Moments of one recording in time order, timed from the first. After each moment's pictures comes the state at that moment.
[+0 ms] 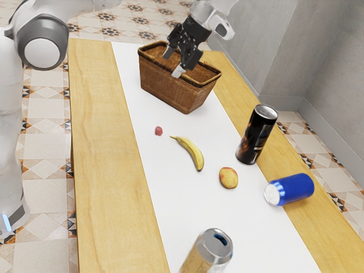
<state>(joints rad) -0.11 0.12 0.17 -1.17 0.05 0.93 -0.03</state>
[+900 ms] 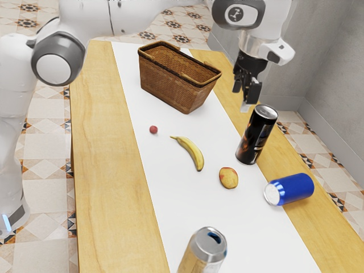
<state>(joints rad) -0.15 0.28 -0.03 -1.05 0.05 1.41 -0.04</state>
